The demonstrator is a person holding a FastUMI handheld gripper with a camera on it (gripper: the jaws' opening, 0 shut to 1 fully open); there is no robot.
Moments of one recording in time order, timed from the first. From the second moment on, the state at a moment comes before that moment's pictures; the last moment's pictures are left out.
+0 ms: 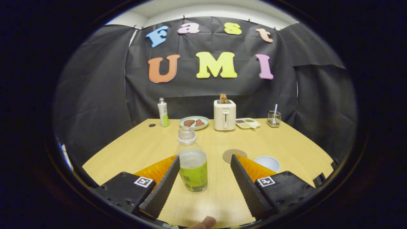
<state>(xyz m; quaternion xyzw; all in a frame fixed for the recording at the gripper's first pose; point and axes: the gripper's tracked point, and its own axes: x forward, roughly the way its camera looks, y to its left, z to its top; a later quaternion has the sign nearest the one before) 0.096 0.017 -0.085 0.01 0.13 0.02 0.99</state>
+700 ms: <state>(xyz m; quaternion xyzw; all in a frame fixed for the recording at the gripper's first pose) 0.136 0.048 -0.115 -0.01 0.15 0.01 0.99</state>
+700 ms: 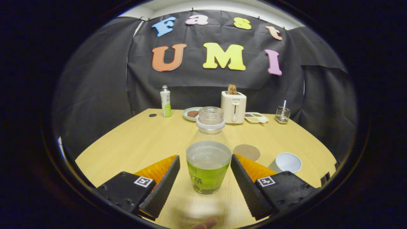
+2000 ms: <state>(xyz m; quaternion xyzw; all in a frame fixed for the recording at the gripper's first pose) 0.140 0.052 -0.103 0.03 0.08 0.01 1.00</state>
